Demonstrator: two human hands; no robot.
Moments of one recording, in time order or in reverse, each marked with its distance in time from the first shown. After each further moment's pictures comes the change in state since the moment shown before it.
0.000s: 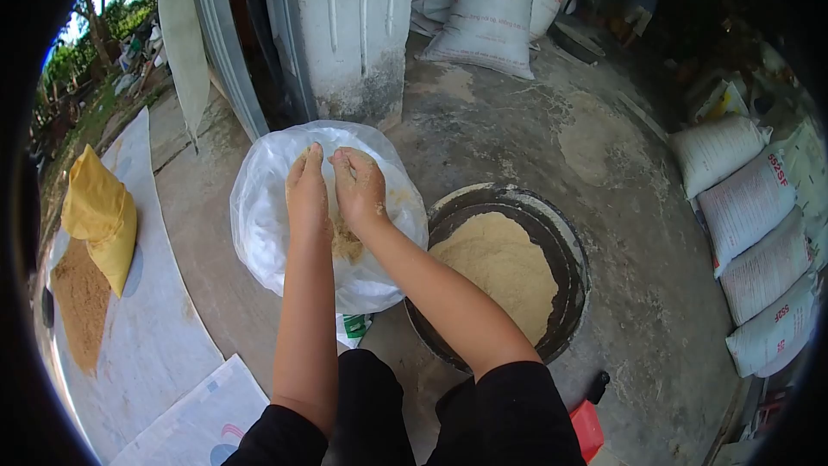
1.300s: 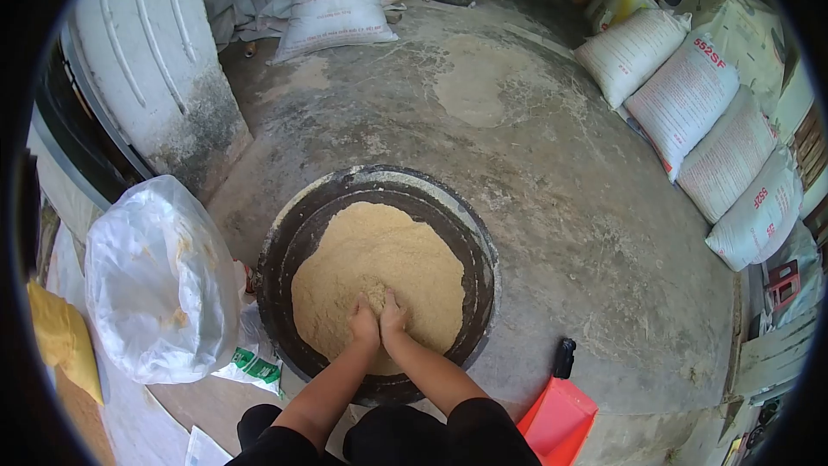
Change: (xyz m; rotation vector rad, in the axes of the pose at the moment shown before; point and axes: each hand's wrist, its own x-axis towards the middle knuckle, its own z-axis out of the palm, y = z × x) left_hand -0.234 -0.368 0.119 0.228 -0.229 -0.590; right_hand -0.191 0.256 -0.259 -0.108 0.762 1.090
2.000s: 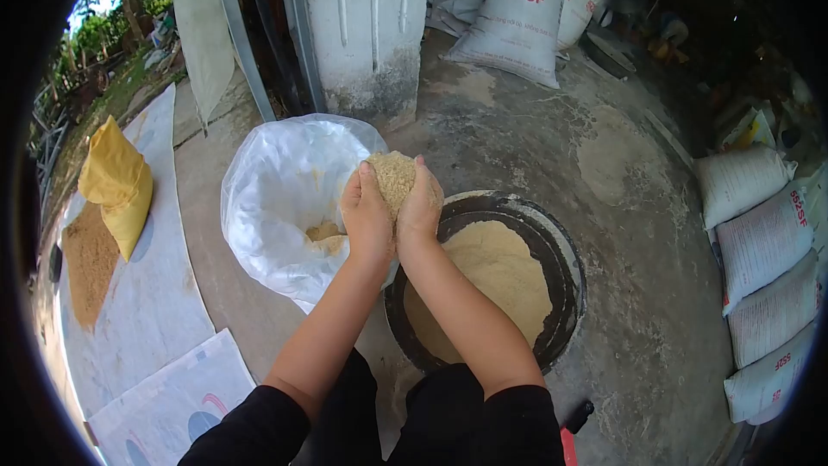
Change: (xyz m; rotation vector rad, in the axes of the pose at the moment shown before) left_hand -0.059 0.332 -0.127 -0.584 -0.027 0.655; right_hand -0.253 -0.236 0.098 0.616 -0.862 -0.252
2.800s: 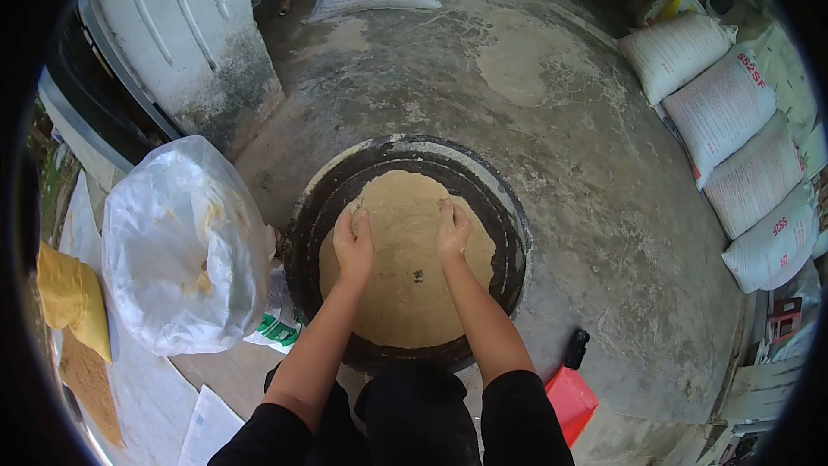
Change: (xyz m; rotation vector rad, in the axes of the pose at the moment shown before) left_hand -0.073 -0.226 -0.016 1.022 -0.305 0.080; right_hand 0.066 0.025 -0.346 -0.744 0.438 -0.343
